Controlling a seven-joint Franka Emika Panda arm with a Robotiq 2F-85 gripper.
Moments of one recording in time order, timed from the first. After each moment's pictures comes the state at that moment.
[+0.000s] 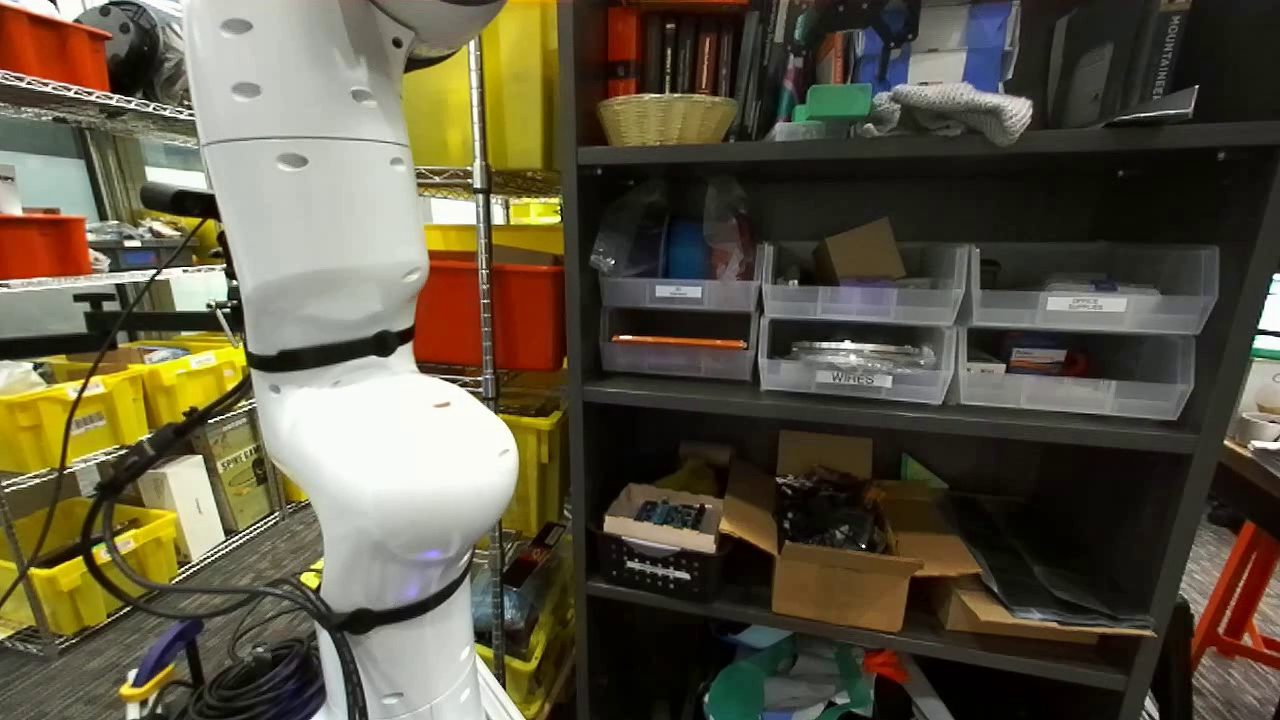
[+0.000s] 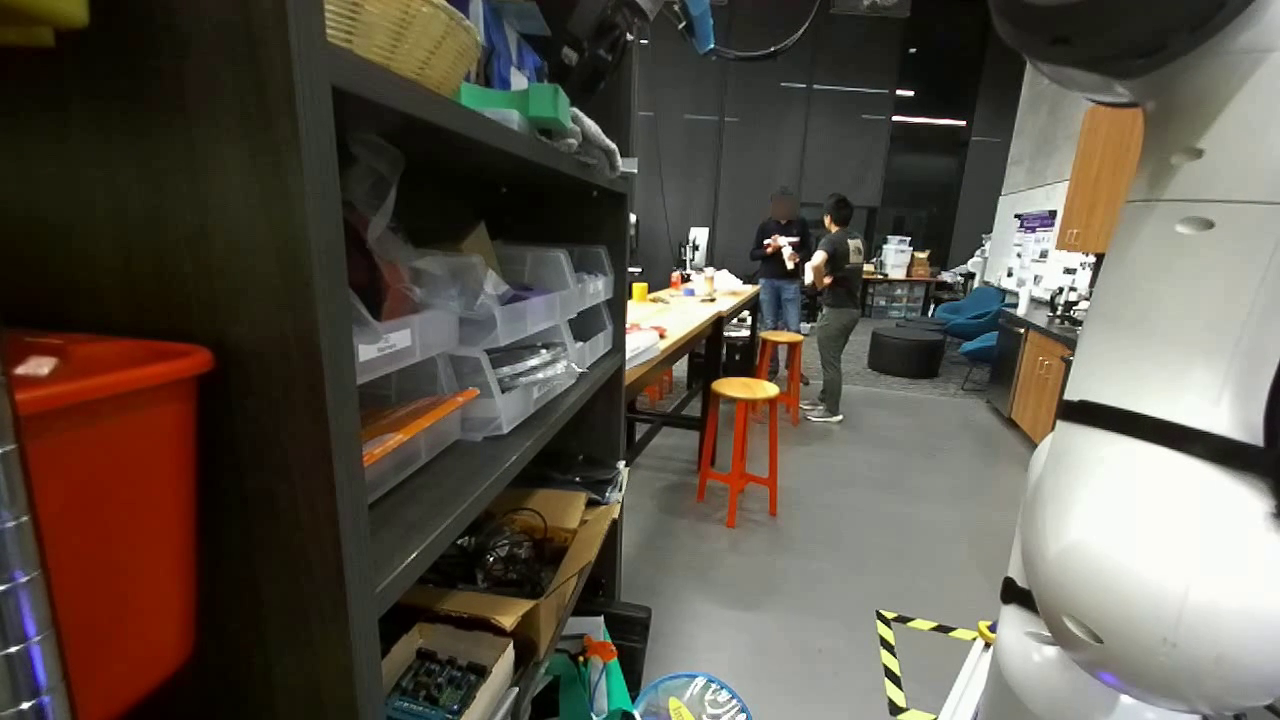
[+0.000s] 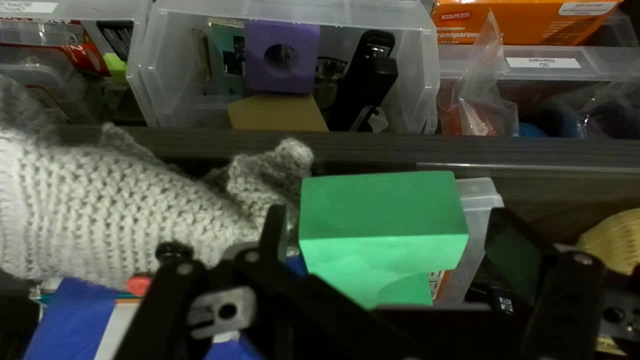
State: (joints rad) arm 0.10 -0.08 -0.29 -1.32 0.36 1.69 -0.73
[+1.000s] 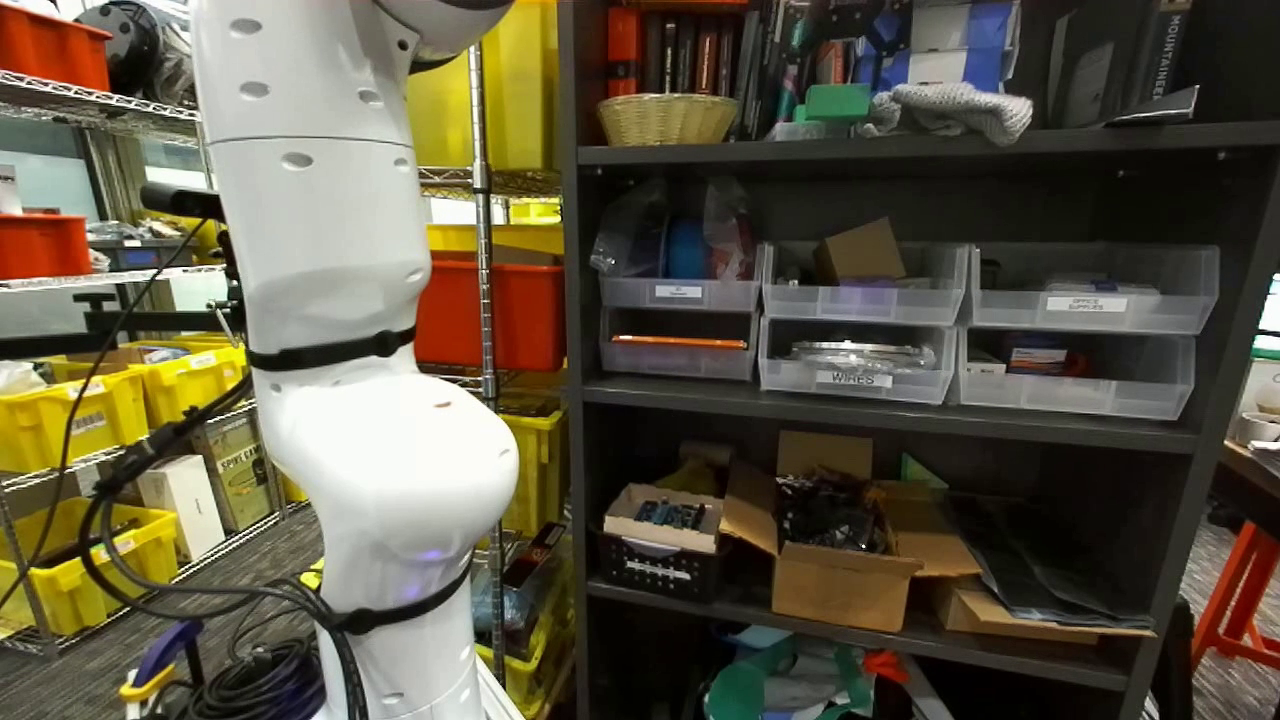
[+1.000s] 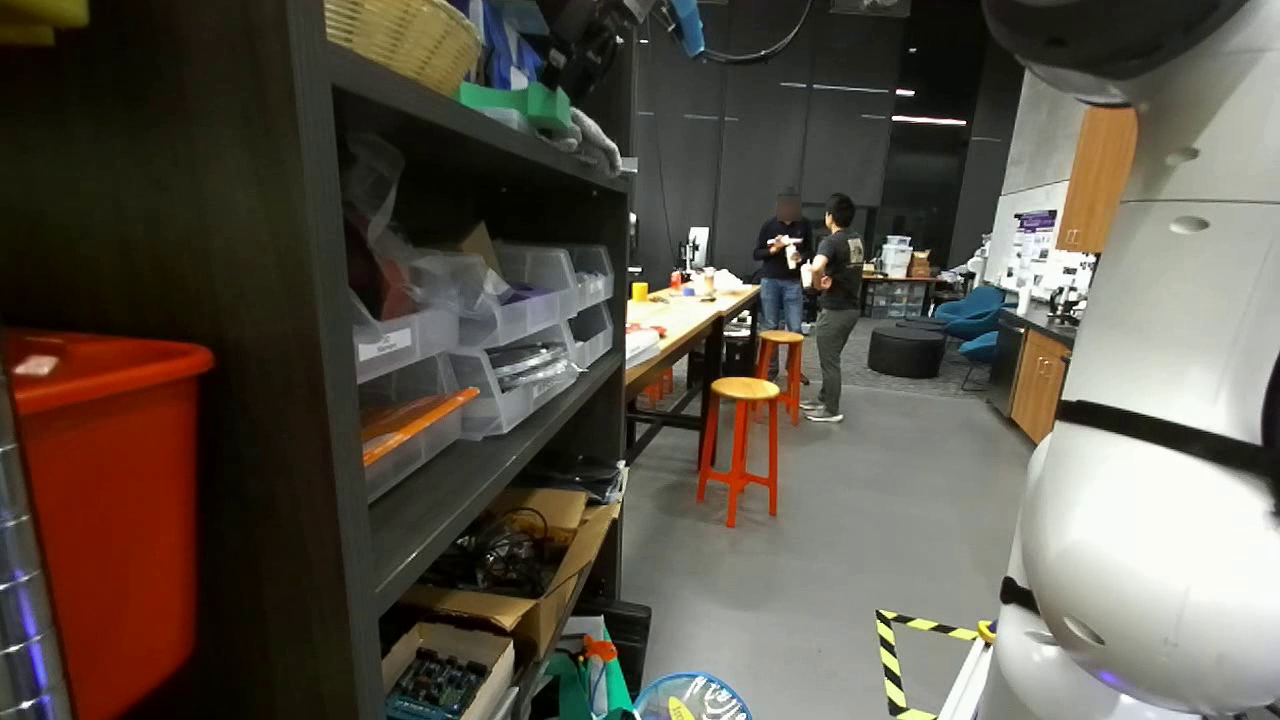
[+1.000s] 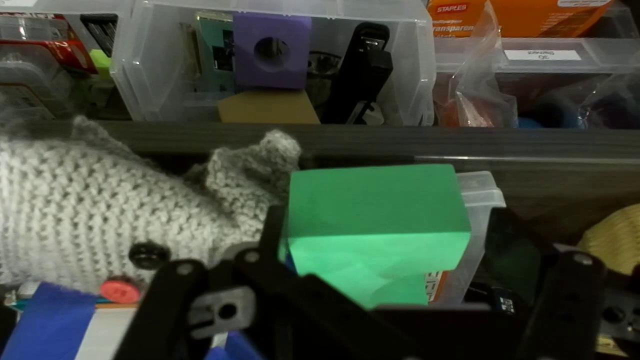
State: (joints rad) arm 0.11 -0.07 -0.27 -1.32 0.36 1.70 -0.71
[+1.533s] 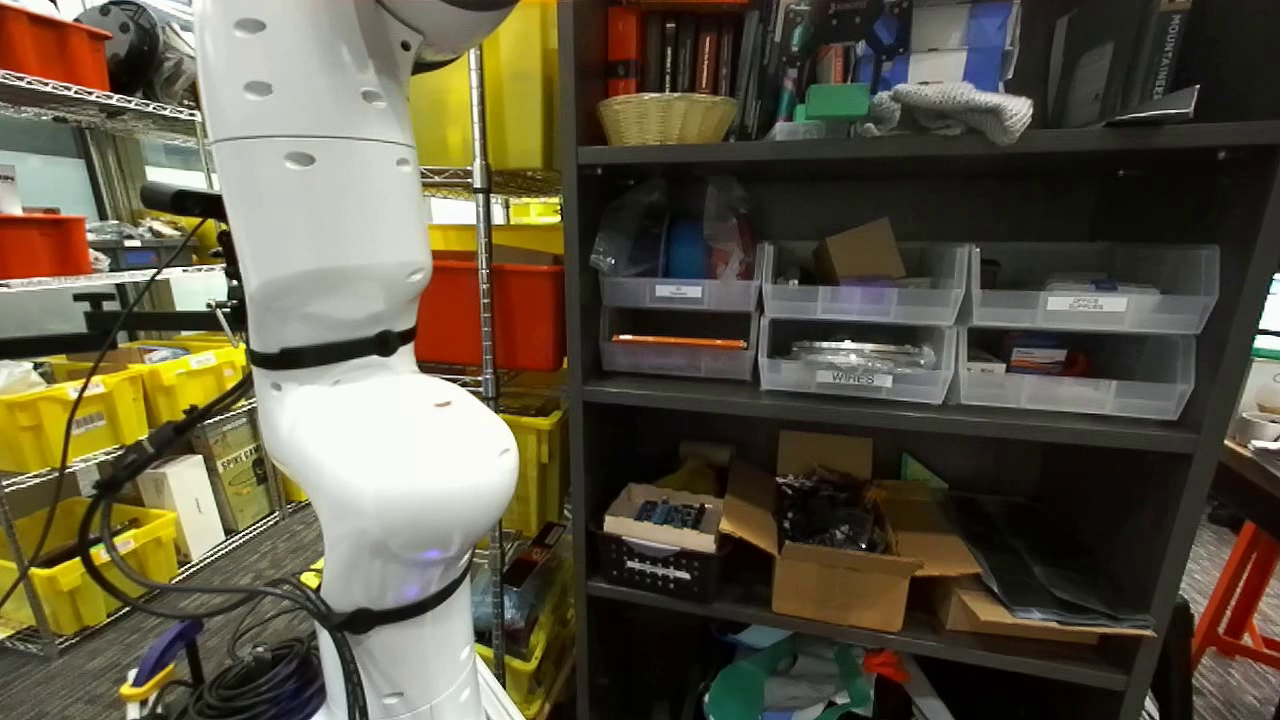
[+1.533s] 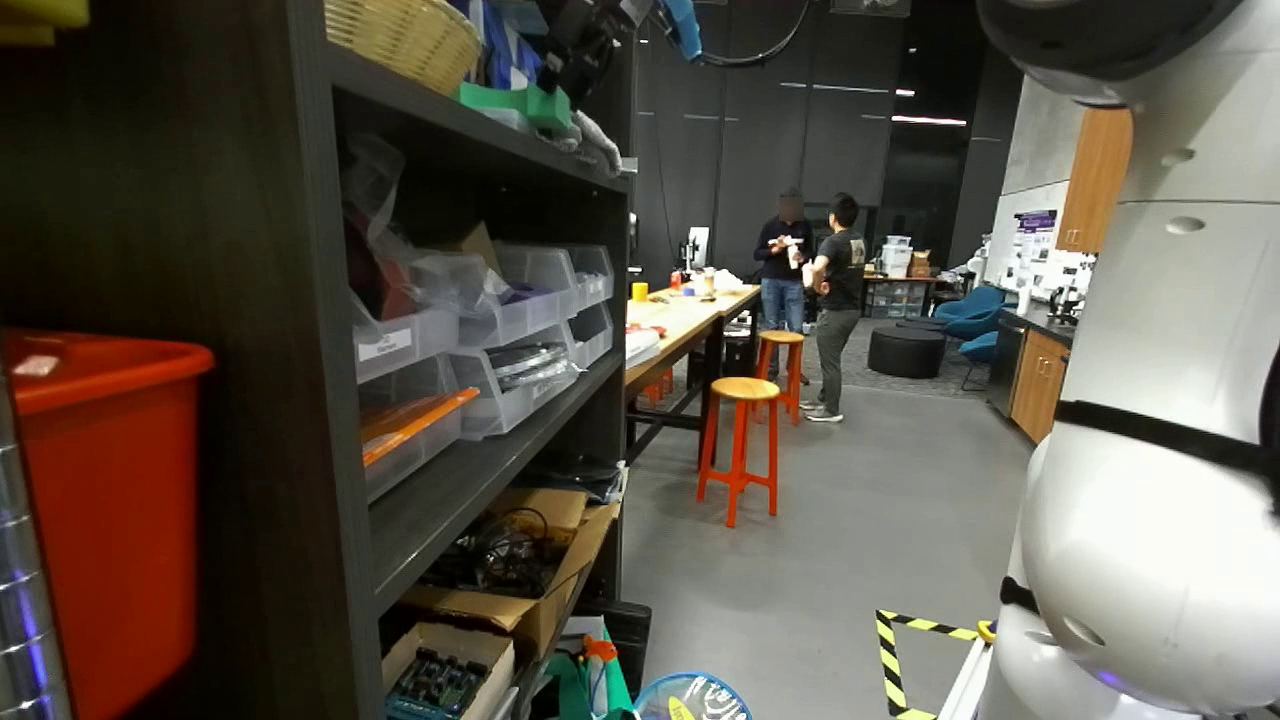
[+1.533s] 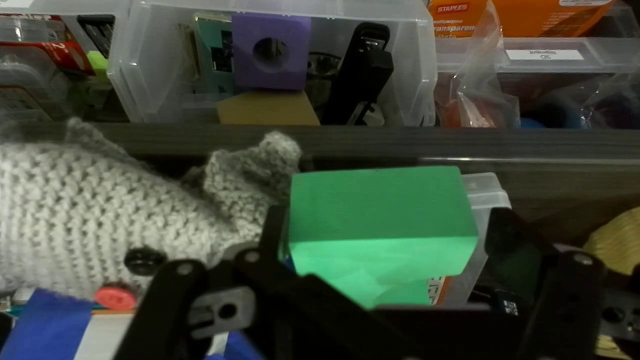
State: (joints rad) arm 0.11 -0.06 -0.27 -1.32 0.36 1.71 -0.71
